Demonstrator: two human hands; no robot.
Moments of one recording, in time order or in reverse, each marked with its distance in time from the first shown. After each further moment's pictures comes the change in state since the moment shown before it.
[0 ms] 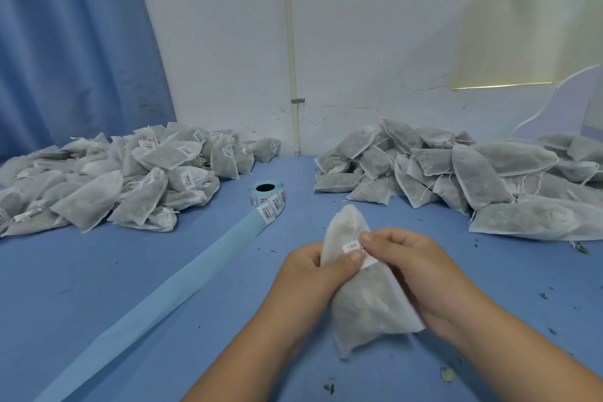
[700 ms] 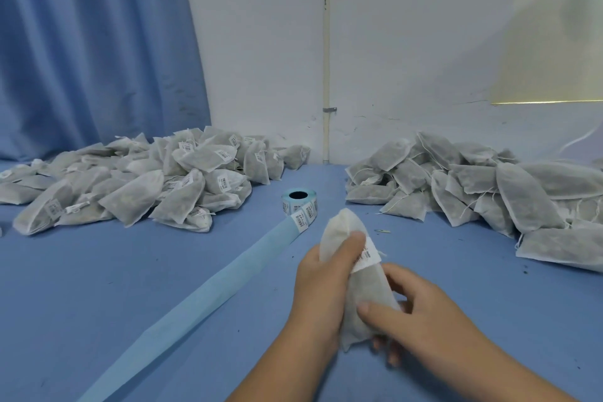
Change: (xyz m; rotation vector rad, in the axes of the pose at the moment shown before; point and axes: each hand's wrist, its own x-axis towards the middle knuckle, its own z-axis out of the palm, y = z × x) left_hand 0.011 -0.002 -0.012 -0.335 0.302 -0.034; right_hand -0.013 0.016 0.034 -0.443 -0.162 -0.146
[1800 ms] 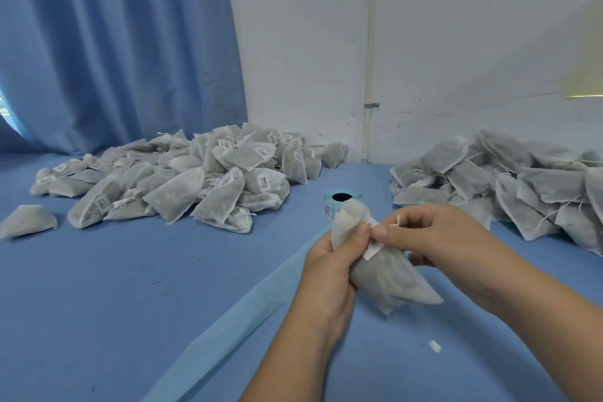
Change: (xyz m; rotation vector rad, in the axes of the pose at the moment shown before) left_hand 0.044 0.016 -0.057 -0.206 -0.119 0.128; right_hand 0.089 -0.049 0.016 -0.029 -0.024 0.020
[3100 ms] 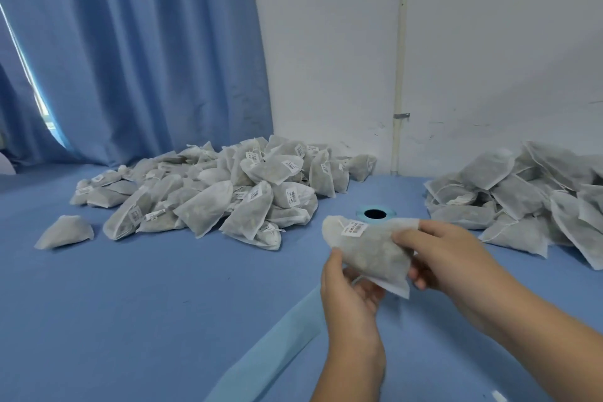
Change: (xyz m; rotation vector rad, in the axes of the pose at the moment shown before) left_hand 0.021 -0.011 -0.013 -0.310 0.500 0.032; right_hand 0.048 0.018 0.034 0.086 0.149 0.072
